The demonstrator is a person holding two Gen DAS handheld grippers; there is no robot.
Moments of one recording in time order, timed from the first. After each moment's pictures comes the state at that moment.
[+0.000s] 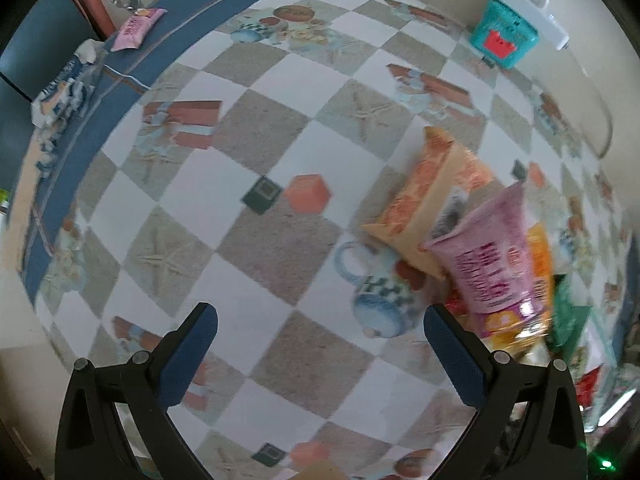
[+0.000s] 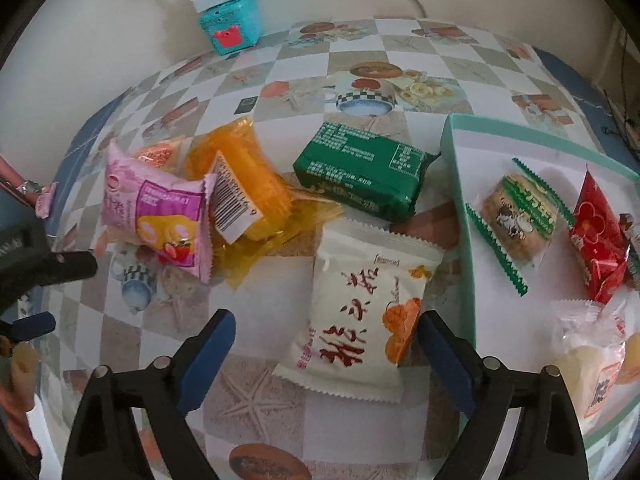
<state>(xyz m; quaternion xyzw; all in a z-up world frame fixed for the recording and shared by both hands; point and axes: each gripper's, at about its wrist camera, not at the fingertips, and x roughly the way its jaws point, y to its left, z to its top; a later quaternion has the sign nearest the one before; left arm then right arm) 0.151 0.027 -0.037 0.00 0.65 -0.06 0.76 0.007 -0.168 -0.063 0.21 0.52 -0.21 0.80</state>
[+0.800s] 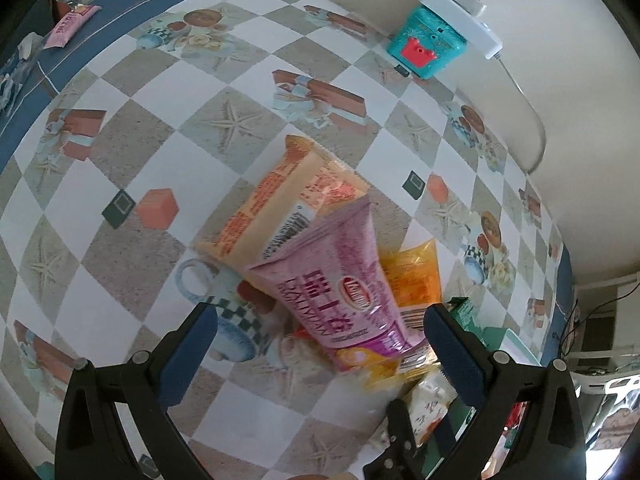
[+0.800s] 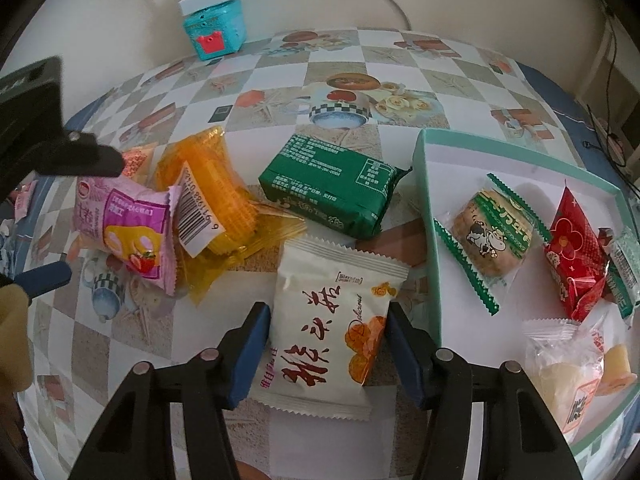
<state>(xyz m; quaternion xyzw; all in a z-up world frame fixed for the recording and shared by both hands) 0.156 -0.039 -0.044 -0.09 0.63 -0.16 0.75 0.006 -0.176 -0.065 0.18 0.52 -0.24 0.80</state>
